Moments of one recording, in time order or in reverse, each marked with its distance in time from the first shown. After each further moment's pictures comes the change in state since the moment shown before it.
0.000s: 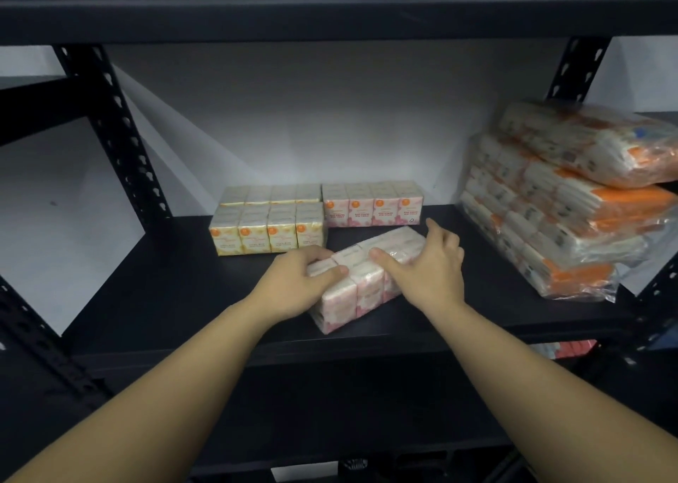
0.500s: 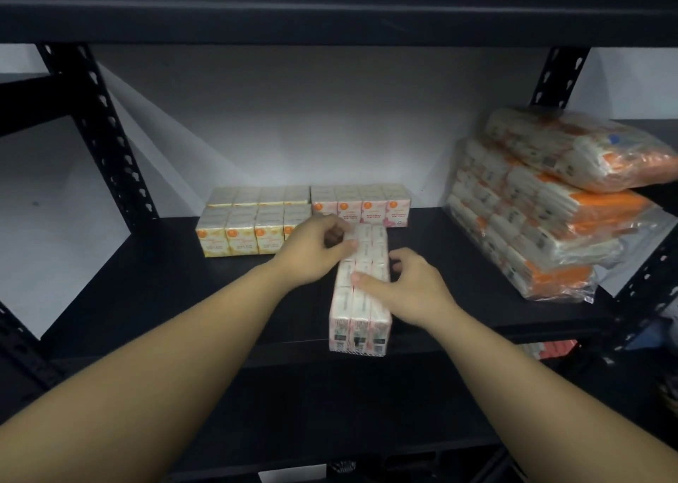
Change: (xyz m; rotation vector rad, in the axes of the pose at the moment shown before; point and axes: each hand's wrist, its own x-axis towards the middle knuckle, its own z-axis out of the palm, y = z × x) left_hand 0.060 0.021 0.018 0.044 0.040 0.180; right_hand -0.024 -0.009 -0.031 0.194 -0.374 0.029
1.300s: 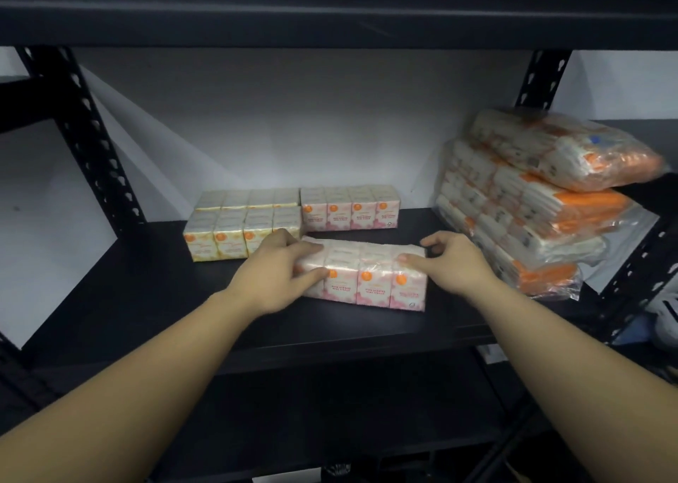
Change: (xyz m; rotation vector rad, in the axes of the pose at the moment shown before) left_hand -0.039 -0.022 -0.014 0.378 -0.001 -0.005; right_hand 0.046 0.045 -0.062 -0.070 0.137 0.042
